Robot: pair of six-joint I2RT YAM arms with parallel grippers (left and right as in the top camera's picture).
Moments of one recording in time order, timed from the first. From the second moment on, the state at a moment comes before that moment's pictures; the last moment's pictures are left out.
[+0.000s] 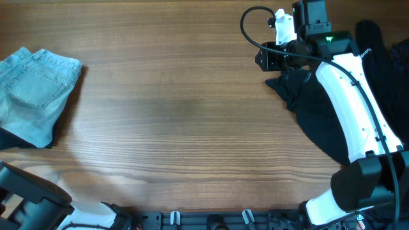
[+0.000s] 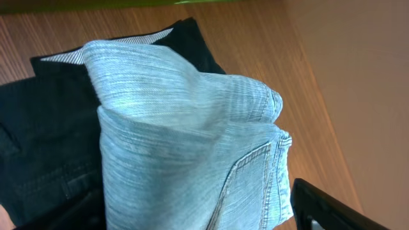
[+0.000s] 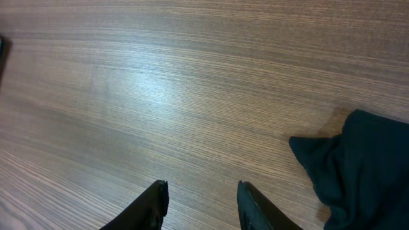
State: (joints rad) left arm 0.92 1.71 1.35 -0.44 0.28 -0.48; right arm 0.17 1.73 1.63 -0.97 -0.30 0.07
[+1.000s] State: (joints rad) left arm 0.96 1.99 1.36 -0.40 0.17 -0.49; right arm 0.17 1.73 1.63 -1.01 -0.30 0.08
